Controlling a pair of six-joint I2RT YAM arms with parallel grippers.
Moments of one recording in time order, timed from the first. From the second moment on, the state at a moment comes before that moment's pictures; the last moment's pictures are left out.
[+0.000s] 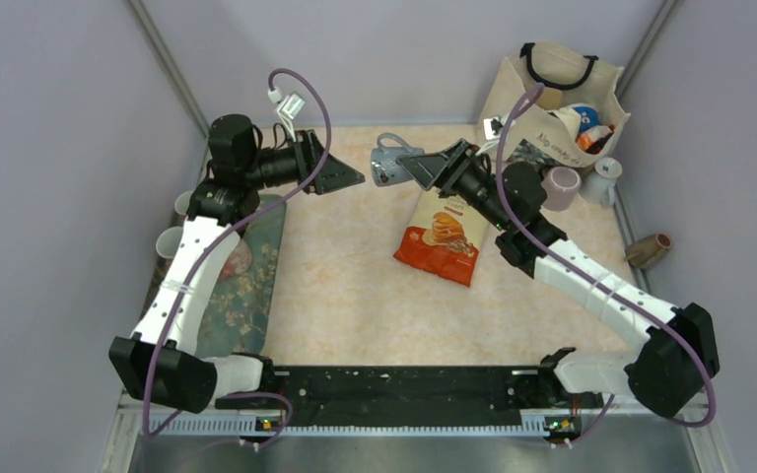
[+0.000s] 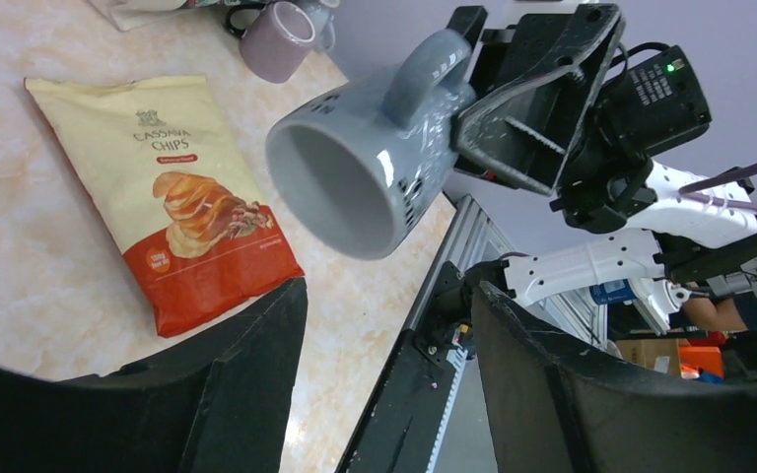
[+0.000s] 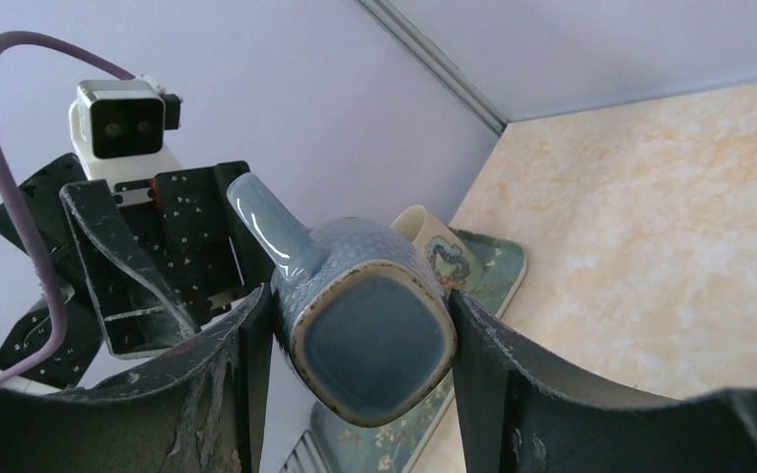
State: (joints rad) left arm -0.20 1.27 1.35 -0.28 0.98 -0.55; right arm 0.61 1.22 0.98 0.42 -0.15 0.86
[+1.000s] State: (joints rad) left arm -0.27 1.31 1.46 -0.41 0.86 -0.44; right arm 0.71 1.39 1.04 0.54 -0.13 1.03
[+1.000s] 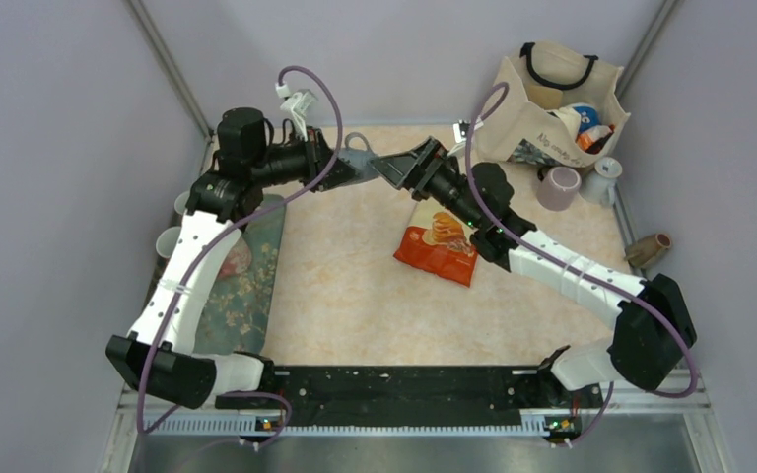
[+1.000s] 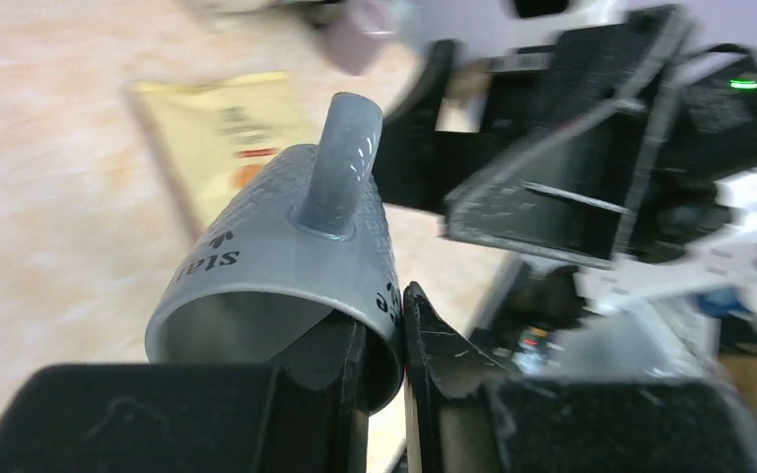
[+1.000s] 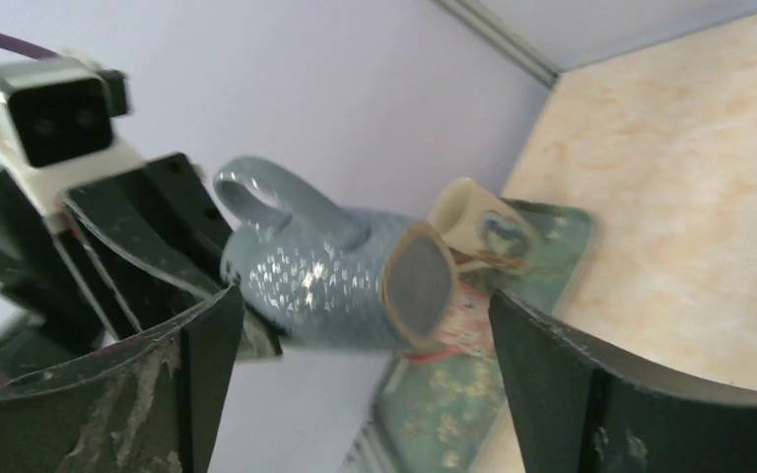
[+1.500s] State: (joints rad) left arm -0.16 1.14 1.37 -1.12 0.19 0.31; right arm 0.71 1.33 0.99 0.18 -0.03 0.79
